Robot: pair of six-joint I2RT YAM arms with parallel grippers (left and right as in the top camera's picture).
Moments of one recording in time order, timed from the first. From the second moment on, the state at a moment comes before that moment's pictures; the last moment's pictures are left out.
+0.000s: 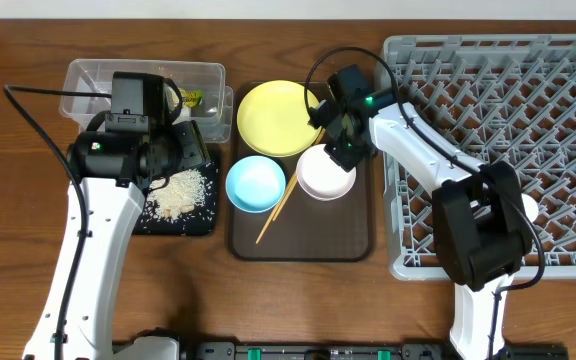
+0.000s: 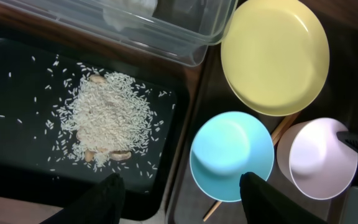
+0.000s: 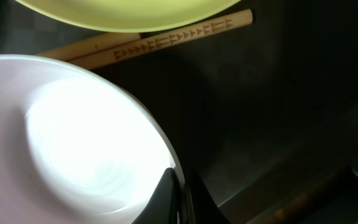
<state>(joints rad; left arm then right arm) -0.07 1.38 1.32 -1.02 0.05 -0.39 0.44 2.11 1.59 -0.84 -0.04 -0.37</state>
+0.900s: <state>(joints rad) -0.07 1.38 1.32 -1.02 0.05 -0.39 0.28 1.78 1.69 -0.54 0.38 -0.41</state>
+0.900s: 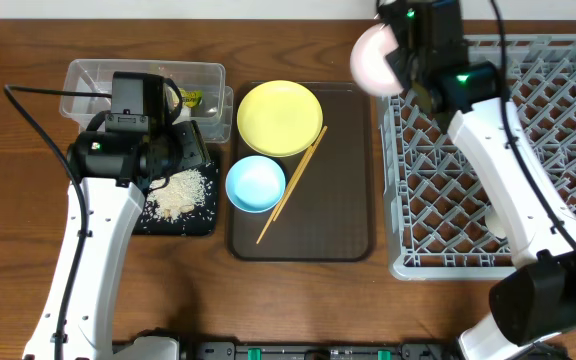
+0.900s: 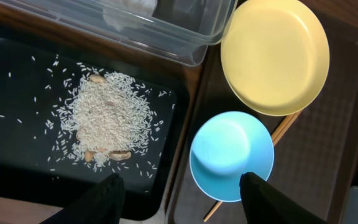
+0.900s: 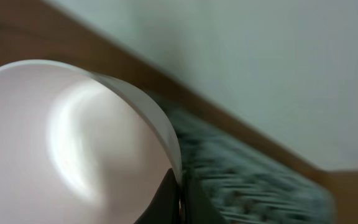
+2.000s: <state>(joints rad) -0.07 1.38 1.32 -1.02 0.05 -0.39 0.30 2.12 1.69 -0.22 1.04 -0.53</state>
